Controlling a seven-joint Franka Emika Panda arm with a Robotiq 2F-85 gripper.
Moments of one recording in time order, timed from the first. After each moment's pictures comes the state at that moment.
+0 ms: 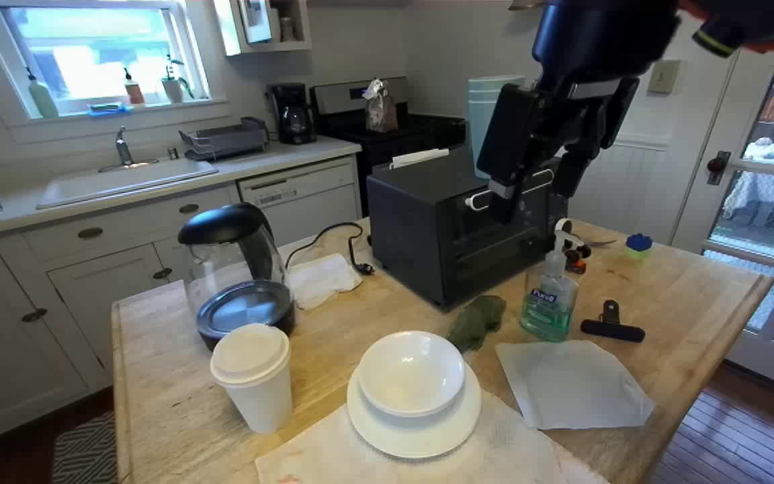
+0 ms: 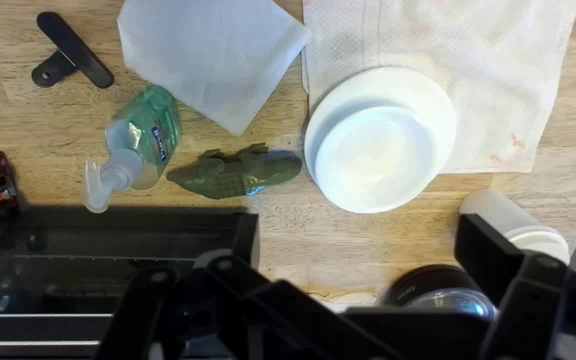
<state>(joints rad) 0.06 -0.35 0.35 -2.43 0.02 2.31 0.45</state>
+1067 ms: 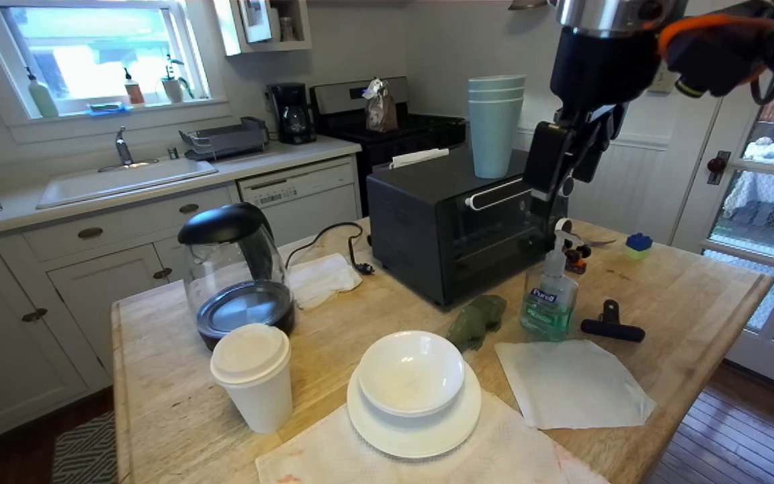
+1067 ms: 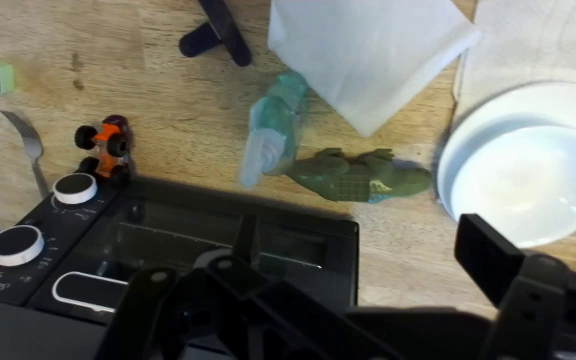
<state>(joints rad) 0.01 -0.28 0.24 -2.43 -0.21 2.29 0.32</state>
